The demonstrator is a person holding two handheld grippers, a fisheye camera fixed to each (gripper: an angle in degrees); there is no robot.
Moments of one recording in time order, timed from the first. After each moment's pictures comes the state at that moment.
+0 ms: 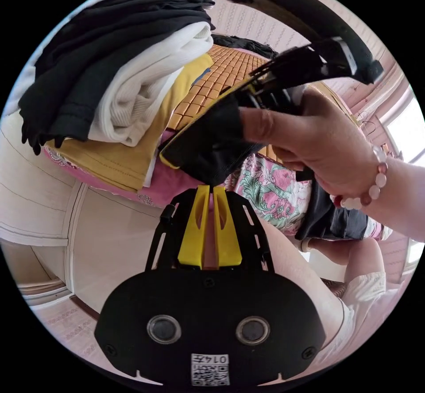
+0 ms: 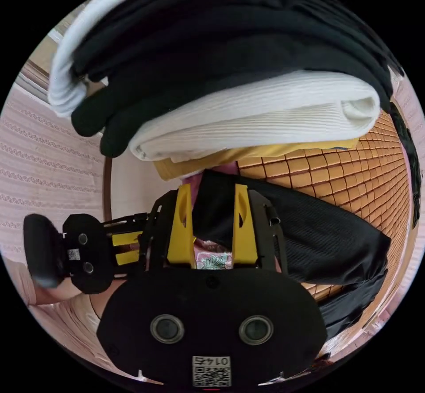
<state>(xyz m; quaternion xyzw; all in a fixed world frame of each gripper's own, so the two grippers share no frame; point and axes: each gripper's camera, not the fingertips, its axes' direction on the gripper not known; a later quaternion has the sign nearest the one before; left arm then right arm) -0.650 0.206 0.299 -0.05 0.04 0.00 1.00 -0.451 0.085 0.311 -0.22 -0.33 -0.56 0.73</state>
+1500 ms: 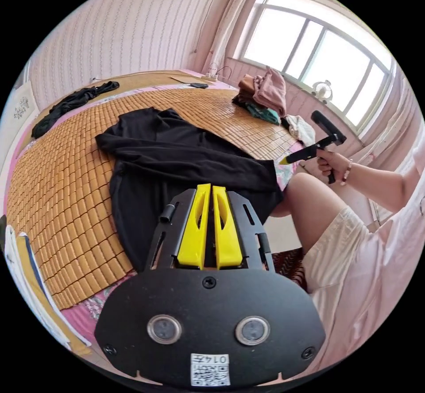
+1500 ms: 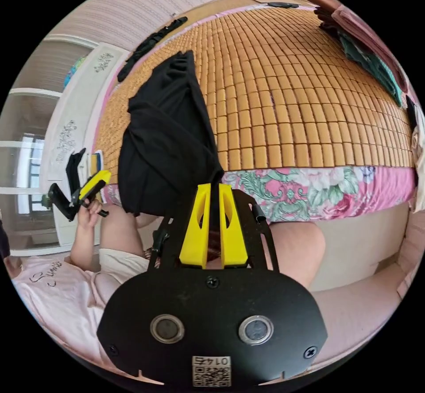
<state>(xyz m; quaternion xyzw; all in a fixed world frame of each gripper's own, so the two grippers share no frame) -0.335 0.174 0.281 0.02 0.24 0.36 0.90 0.236 -0.001 0.302 -0.33 -0.21 0.07 0.92</state>
